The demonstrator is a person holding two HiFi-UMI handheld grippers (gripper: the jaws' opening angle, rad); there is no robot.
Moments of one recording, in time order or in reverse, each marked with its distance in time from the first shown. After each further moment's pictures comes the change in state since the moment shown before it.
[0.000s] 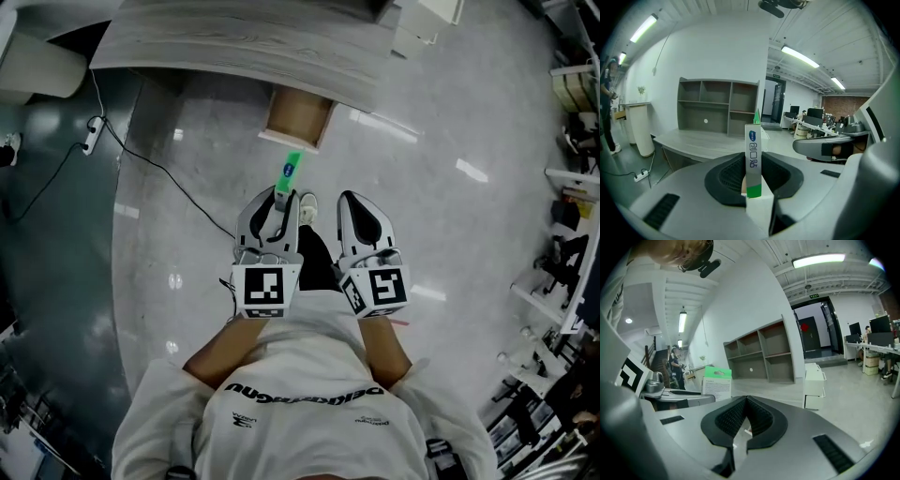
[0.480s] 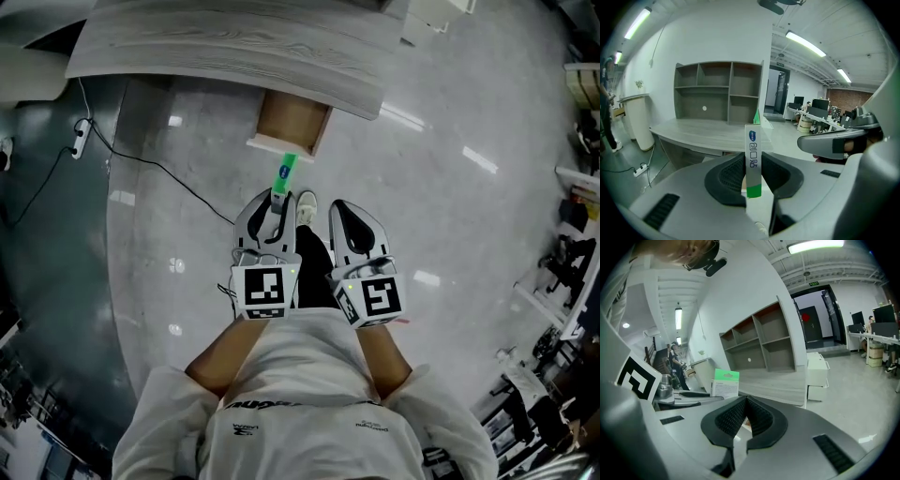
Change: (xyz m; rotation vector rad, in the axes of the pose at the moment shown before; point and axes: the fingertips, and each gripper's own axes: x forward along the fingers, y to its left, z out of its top) left arm 0.091 0.011 -0.061 -0.008 0.120 0.024; right arm 0.062 -0.044 -0.052 0.033 0.094 0.039
